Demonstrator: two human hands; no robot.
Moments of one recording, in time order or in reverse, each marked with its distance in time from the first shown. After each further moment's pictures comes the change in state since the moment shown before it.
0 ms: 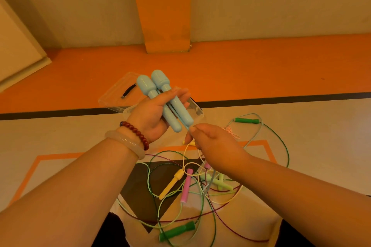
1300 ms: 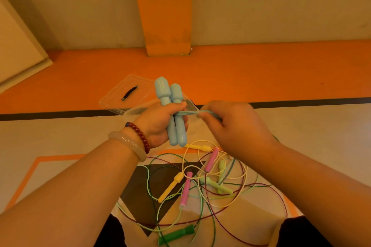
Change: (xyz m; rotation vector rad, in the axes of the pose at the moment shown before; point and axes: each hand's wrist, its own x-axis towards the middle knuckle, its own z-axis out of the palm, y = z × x) left_hand -0.002 -0.005 0.001 0.261 0.025 -0.168; right_hand -0.008 -0.031 -0.040 -0.637 0.286 -0.364
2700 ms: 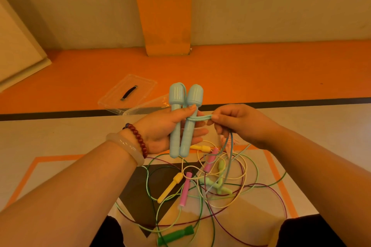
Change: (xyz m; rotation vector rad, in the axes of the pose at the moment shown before) left_hand -0.014 0.000 0.009 0.058 -0.171 -0.154; right_hand 0.021 0.064 0.013 0.800 -0.355 0.163
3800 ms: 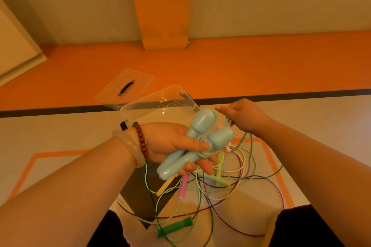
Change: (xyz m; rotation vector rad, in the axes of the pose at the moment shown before) left_hand 0.008 -0.023 -0.014 0.746 -0.402 -0.281; right_hand 0.015 0.033 -0.018 -0.483 0.294 0.204
